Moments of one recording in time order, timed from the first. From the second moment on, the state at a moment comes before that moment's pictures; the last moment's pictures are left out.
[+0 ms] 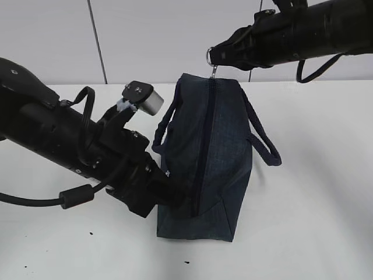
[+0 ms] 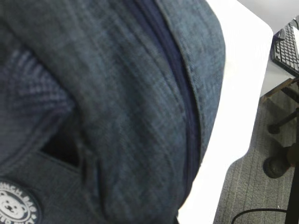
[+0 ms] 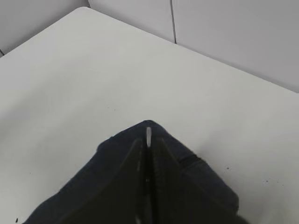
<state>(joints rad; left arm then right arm) -0.52 1.67 -0.92 -1.10 0.78 1.30 0.21 1.68 -1.22 1.35 0.53 -1.43</state>
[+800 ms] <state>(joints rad) -0.52 1.67 -0.92 -1.09 0.84 1.30 0.12 1.96 -1.49 1.34 0.68 -1.35</state>
